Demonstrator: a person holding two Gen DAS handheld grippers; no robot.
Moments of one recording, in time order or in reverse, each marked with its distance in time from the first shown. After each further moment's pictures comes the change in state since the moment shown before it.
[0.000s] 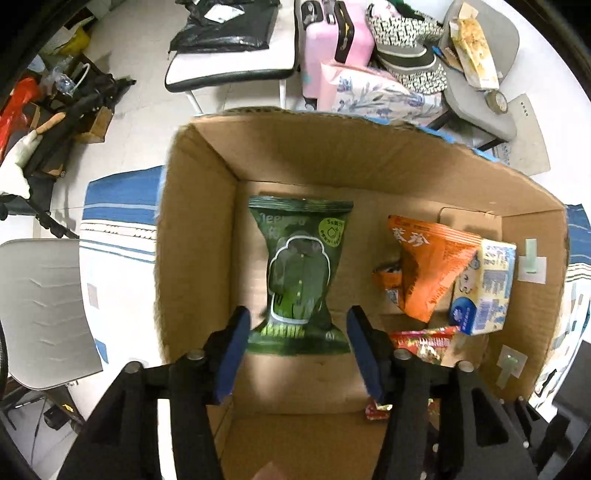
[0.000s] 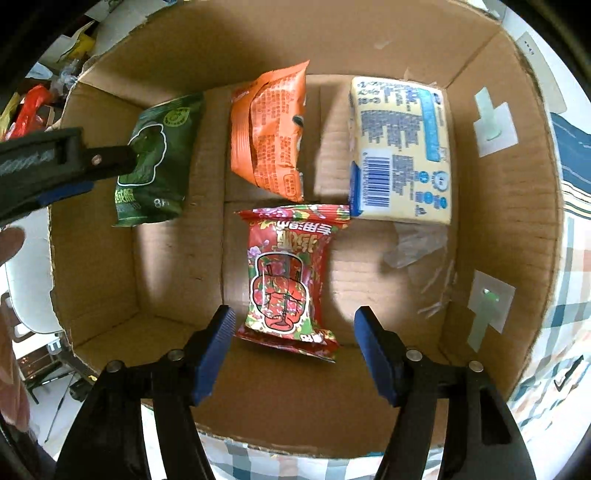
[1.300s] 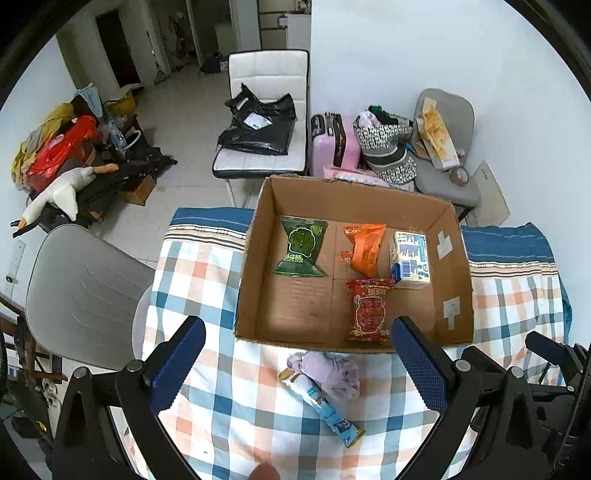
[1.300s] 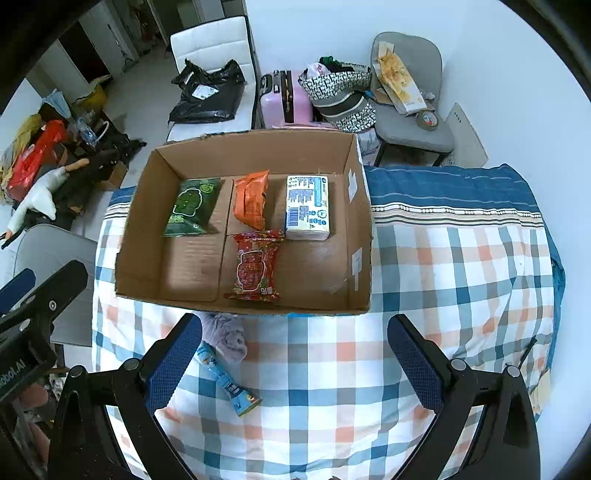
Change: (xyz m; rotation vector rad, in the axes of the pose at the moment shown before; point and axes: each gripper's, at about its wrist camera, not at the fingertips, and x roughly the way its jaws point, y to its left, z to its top) left arm -0.166 -0.004 -0.200 -0.049 -0.474 0.031; right arm -0.168 -0.017 -0.150 -0.011 -0.428 -0.116
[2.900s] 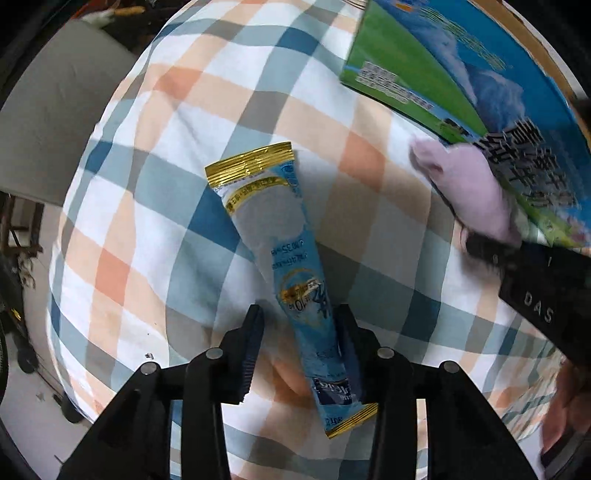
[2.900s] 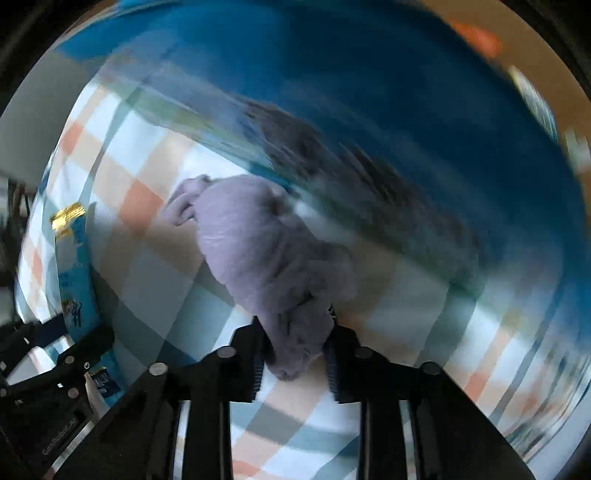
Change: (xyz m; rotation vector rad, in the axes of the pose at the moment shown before) left arm 0.171 0.080 -0.214 -0.284 0.460 -0.012; right arm 0.221 0.113 -0.088 -0.438 0.315 0.054
